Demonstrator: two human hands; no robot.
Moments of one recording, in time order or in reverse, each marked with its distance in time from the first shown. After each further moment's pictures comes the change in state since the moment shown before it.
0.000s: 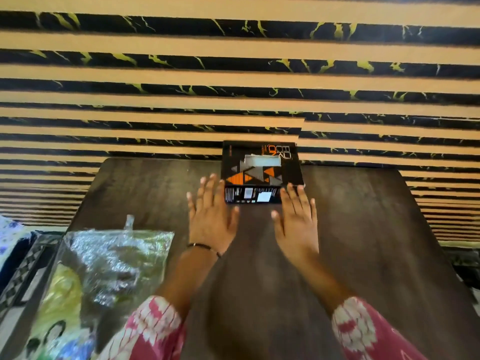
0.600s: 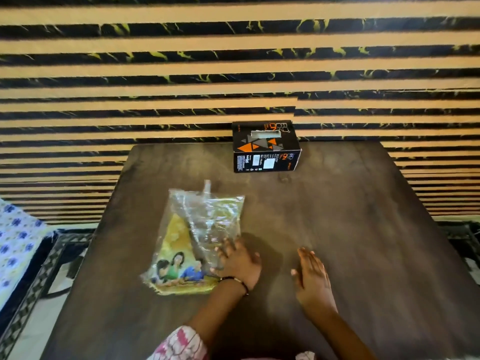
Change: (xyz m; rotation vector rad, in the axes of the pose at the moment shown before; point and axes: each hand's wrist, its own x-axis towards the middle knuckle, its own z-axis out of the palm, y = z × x) left_hand -0.183 0.014 0.009 -0.102 -0.589 -0.425; right_hand -0.231 -0.009 0.017 0.192 -0.187 0.290
